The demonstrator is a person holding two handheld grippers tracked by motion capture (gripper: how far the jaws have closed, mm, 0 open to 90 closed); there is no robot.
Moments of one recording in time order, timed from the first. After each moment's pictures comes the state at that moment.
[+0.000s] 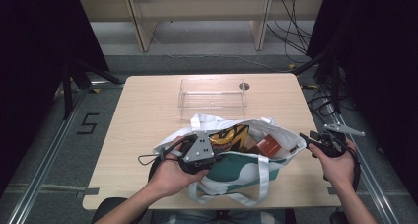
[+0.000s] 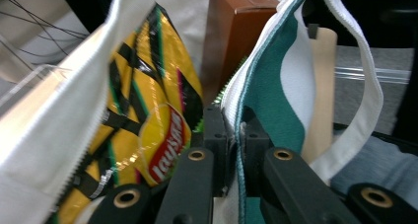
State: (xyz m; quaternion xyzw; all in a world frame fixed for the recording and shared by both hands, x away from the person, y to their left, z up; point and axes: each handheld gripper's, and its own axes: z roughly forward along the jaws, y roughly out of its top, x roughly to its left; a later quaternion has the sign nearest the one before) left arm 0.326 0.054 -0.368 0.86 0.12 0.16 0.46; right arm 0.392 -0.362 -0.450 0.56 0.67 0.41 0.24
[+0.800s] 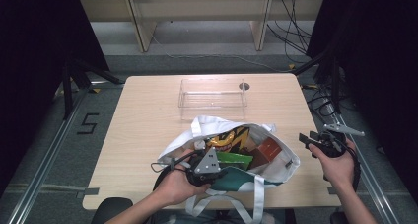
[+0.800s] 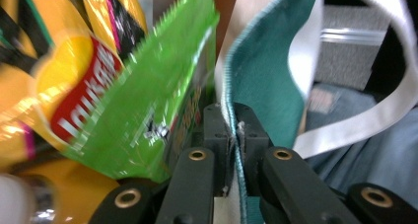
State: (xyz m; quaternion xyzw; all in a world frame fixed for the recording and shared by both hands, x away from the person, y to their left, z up) left arm 0.323 0.040 -0.420 0.91 0.11 0.11 0.39; right arm 0.391 -0.359 -0.449 0.58 0.67 0.41 0.22
